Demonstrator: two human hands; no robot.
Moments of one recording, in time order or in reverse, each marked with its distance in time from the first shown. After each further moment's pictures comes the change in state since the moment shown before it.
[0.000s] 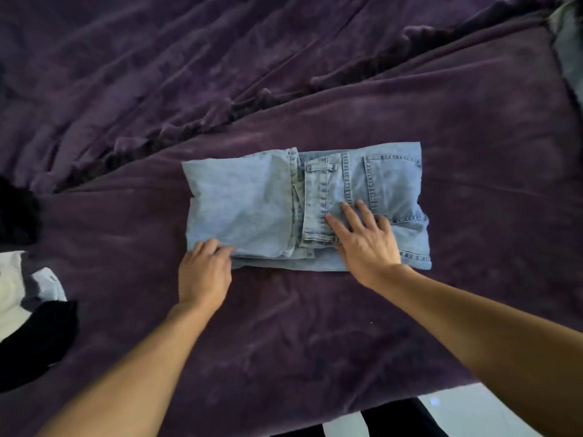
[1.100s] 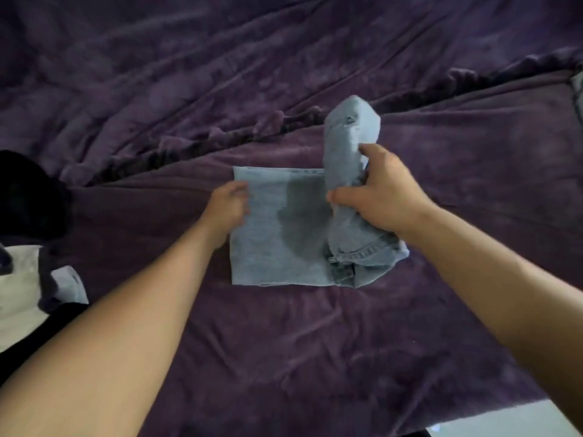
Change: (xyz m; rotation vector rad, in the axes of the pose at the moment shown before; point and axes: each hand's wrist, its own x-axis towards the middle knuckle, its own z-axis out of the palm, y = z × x) left_hand 0.102 -0.070 -0.049 -1.262 -0.176 -0.453; right_hand 0.036 -0.111 -0.171 0.775 0.163 0.223
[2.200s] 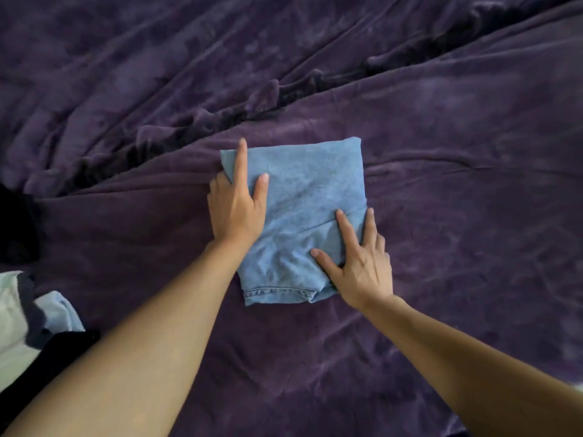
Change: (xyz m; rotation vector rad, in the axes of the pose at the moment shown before) left_hand 0.033 -0.046 0.017 0.724 0.298 0.427; right_hand -0.025 0.114 0.176 -0.291 0.086 0.126
